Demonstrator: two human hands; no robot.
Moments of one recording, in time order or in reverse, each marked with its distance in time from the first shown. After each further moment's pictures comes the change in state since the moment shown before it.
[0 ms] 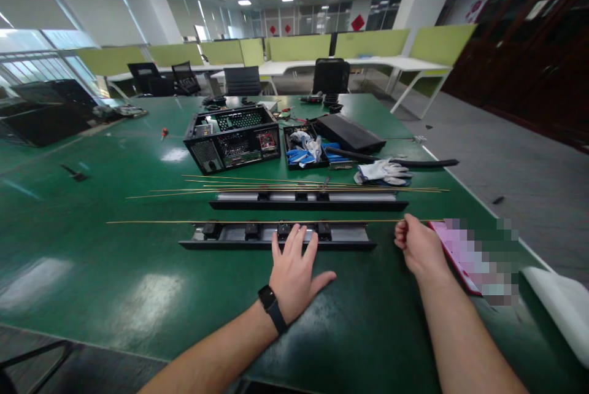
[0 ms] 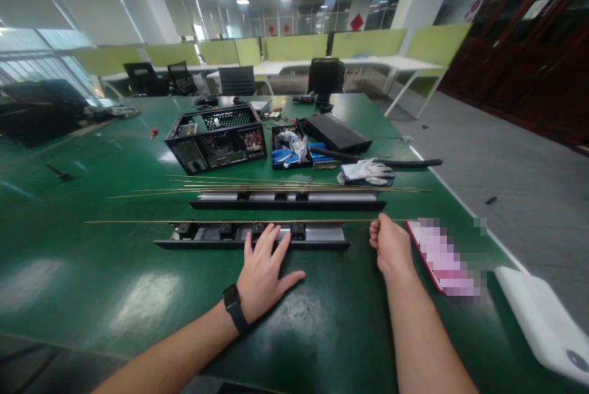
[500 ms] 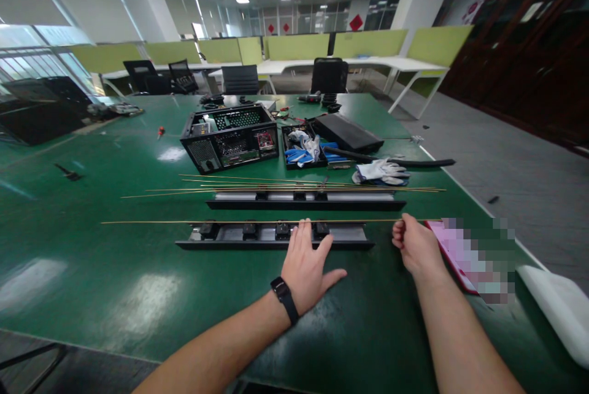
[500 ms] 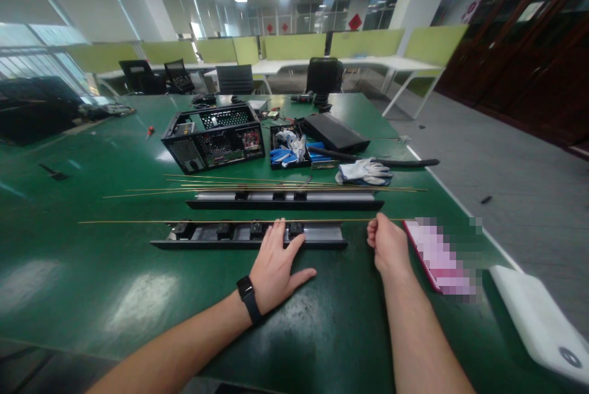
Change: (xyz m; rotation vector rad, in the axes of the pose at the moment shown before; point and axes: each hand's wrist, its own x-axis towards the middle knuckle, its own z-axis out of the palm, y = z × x) left_hand 0.022 0.014 0.010 -0.120 -0.023 0.046; right_hand 0.000 0.001 -0.002 -0.033 0.002 -0.024
